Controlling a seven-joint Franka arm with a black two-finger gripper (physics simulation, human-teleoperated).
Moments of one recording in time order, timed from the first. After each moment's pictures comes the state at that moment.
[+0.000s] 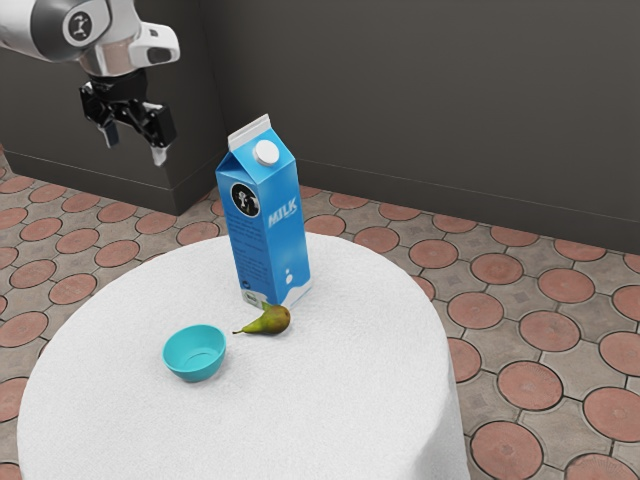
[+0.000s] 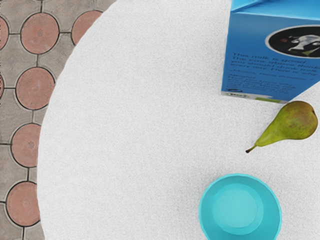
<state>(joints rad) -0.11 -0.07 0.18 -1.67 0.20 1.69 0.02</state>
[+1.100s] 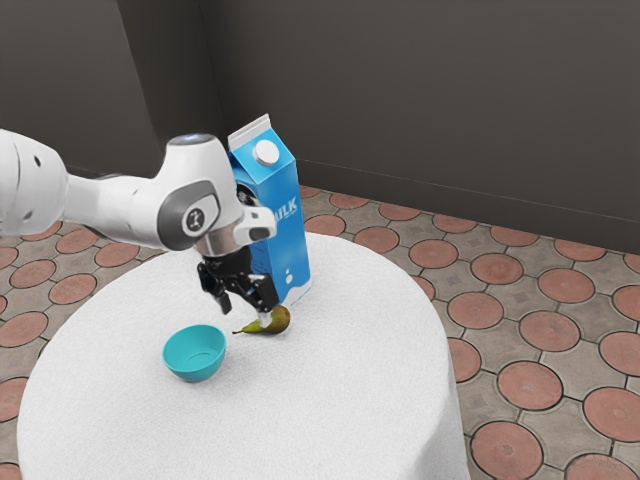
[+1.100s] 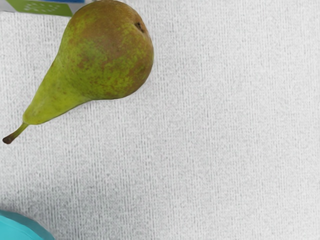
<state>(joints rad) -0.14 0.13 0.06 -2.13 -0.14 2.24 0.09</state>
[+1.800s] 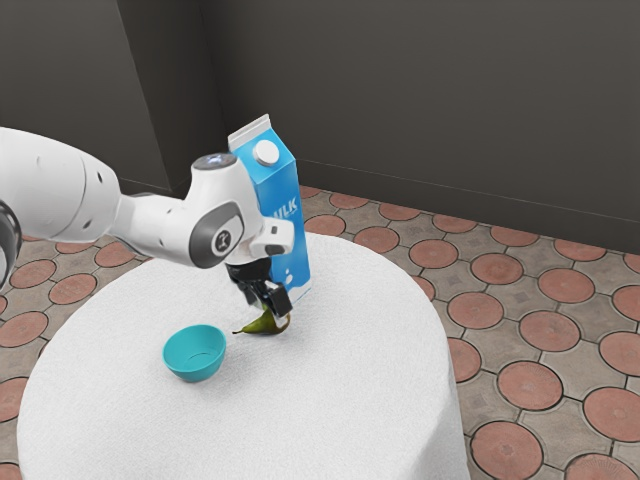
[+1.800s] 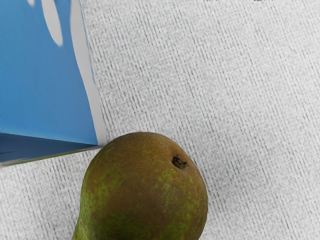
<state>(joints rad) -0.13 0.34 0.07 -2.01 -0.10 2.44 0.34</state>
